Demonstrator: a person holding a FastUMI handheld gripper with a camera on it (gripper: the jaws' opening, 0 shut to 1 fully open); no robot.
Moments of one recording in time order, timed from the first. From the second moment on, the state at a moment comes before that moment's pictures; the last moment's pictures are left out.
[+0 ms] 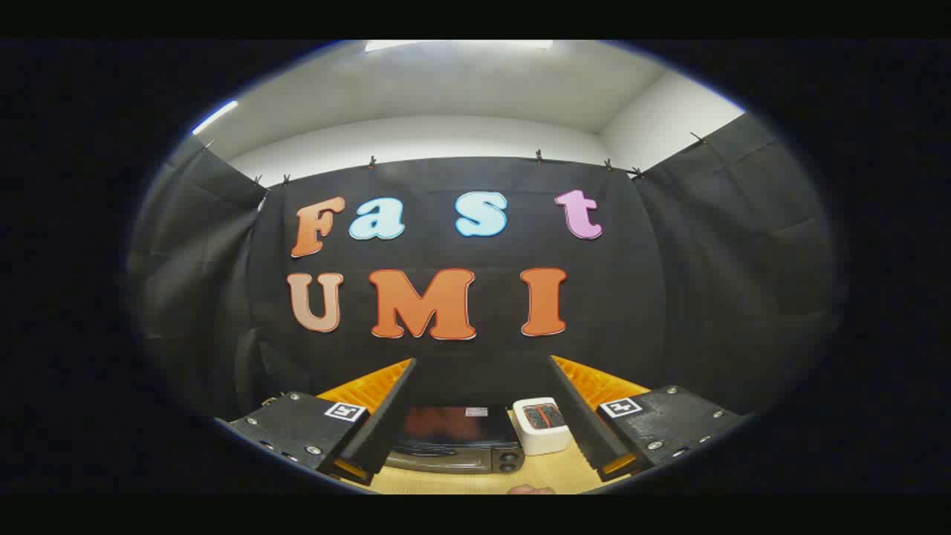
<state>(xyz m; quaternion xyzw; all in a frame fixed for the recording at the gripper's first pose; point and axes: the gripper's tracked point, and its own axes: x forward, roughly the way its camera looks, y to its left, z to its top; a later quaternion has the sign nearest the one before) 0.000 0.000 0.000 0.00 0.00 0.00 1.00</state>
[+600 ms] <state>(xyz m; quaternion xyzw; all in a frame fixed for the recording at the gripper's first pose) 0.005 0.003 -0.001 0.00 0.00 0.01 1.00</state>
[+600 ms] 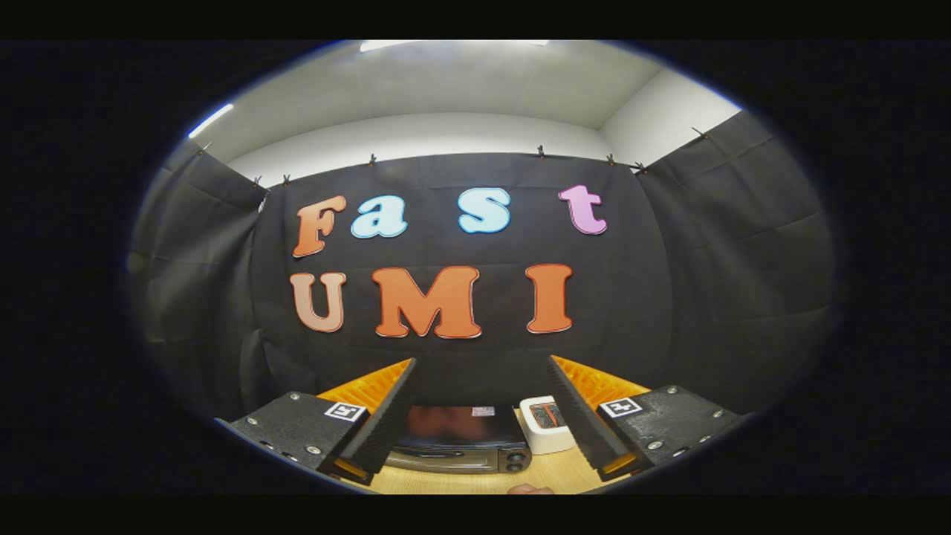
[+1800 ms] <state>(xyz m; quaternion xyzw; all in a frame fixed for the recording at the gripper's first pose) 0.026 0.053 -0.097 -0.01 0.07 0.05 1.00</state>
